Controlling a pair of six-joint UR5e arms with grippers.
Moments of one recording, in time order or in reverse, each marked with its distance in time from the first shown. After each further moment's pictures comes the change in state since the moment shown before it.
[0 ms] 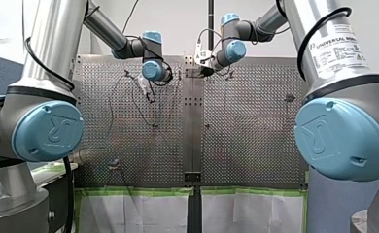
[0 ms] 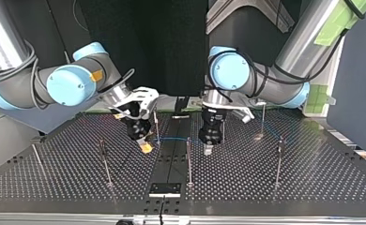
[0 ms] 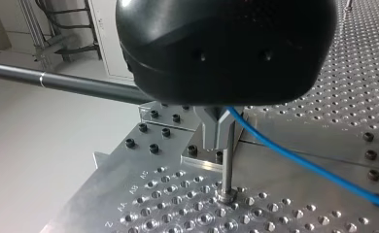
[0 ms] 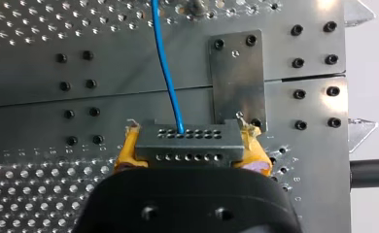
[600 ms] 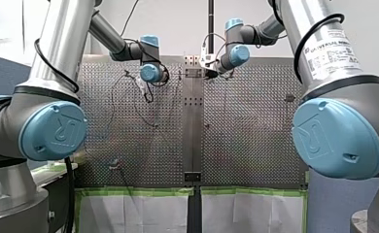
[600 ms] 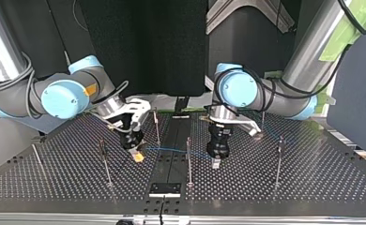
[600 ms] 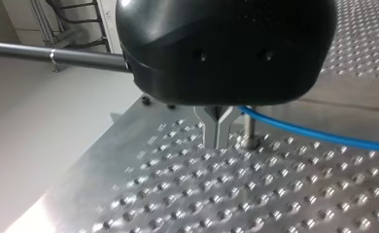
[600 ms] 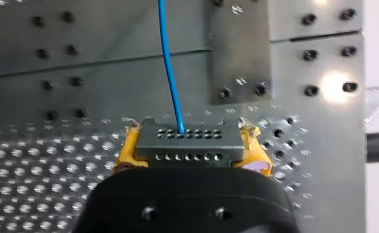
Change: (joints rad) left arm 0.066 -0.056 0.073 0.020 0.045 -0.006; right arm -0.049 0.052 -0.064 -0.004 -0.023 0.008
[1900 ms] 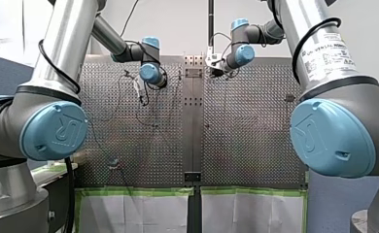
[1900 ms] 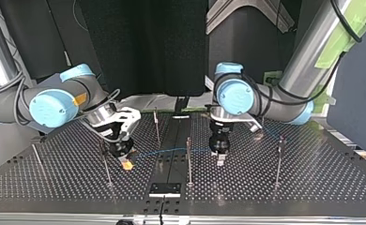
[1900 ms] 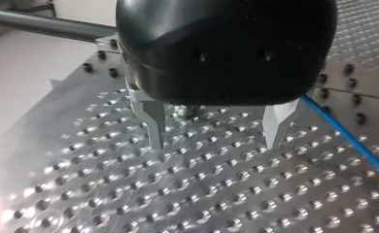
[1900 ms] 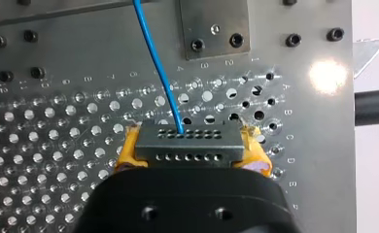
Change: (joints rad) left arm -0.002 -0.033 0.034 -0.162 -0.038 0.076; right arm -0.045 0.023 -0.048 0.009 -0.014 -0.002
